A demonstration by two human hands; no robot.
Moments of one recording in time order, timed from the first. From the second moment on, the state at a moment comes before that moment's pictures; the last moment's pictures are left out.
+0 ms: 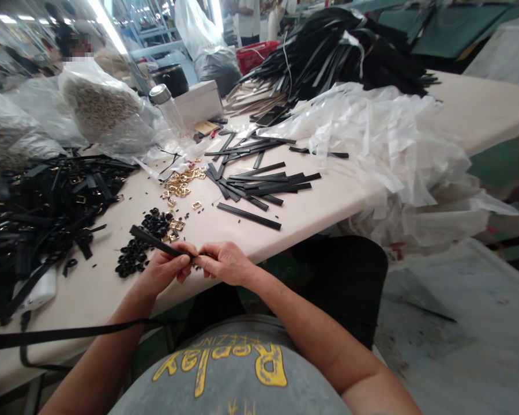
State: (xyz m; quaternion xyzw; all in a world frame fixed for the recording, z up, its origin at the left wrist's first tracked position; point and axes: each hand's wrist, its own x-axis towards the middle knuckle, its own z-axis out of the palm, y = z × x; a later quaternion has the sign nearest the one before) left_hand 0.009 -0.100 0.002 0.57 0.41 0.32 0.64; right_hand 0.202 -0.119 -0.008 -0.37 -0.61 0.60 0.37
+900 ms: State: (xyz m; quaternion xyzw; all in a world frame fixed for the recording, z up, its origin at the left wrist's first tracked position) left_hand 0.044 -0.126 -0.007 0.47 0.49 0.46 0.57; right_hand 0.203 -0.119 -0.010 -0.40 -0.60 0.58 0.38
